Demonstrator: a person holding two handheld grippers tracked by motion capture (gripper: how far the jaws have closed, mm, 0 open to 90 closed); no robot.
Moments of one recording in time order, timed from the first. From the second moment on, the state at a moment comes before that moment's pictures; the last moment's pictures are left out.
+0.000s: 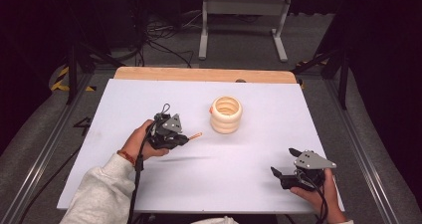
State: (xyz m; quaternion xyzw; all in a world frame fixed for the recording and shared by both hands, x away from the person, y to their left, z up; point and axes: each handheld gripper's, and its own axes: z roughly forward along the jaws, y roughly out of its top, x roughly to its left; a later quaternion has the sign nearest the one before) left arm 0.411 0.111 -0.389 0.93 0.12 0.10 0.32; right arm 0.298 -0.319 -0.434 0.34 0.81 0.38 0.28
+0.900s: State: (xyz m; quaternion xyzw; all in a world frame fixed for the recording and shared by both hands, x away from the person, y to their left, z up) left arm 0.412 0.125 -0.355 0.84 0.17 0.17 0.49; right arm 0.297 -0.320 -0.432 0.34 0.81 0.39 0.29
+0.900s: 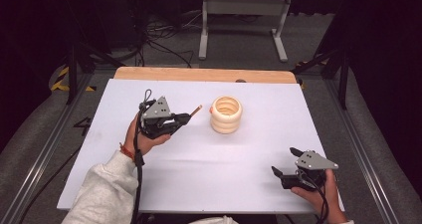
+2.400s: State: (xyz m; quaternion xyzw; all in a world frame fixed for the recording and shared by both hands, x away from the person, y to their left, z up) left arm 0.450 0.063 -0.307 0.80 0.13 0.15 0.57; right arm 0.295 -0.324 -0.431 0.35 0.80 0.39 0.29
